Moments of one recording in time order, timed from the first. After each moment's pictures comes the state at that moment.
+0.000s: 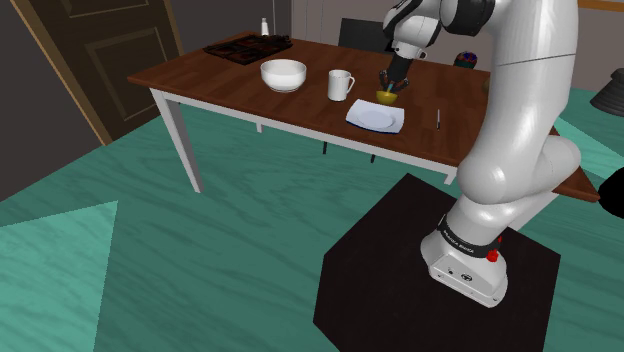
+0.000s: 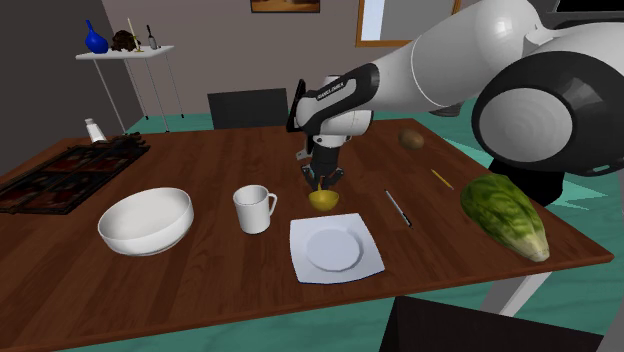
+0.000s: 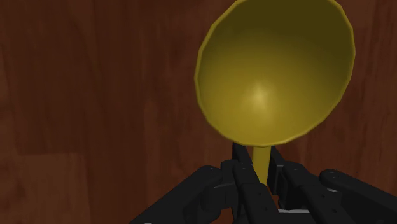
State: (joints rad) arm -0.42 0.49 -0.40 -1.68 0.42 2.09 0.20
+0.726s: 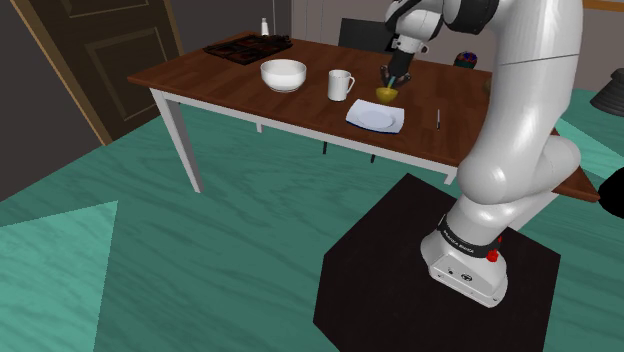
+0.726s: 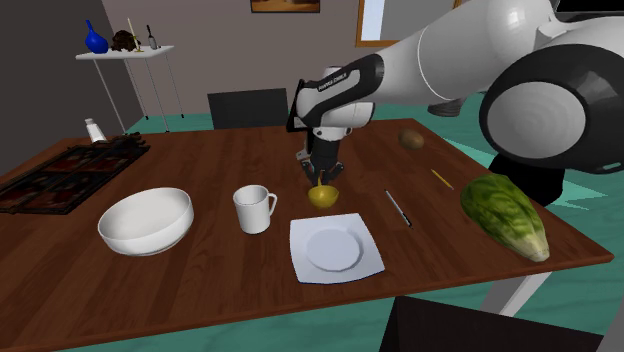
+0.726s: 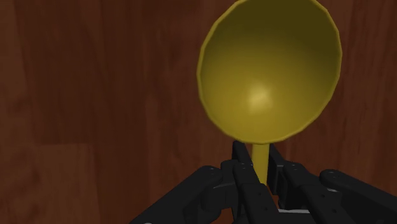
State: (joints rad) arm -0.42 0.46 -0.41 -1.67 0.40 2.05 0.22
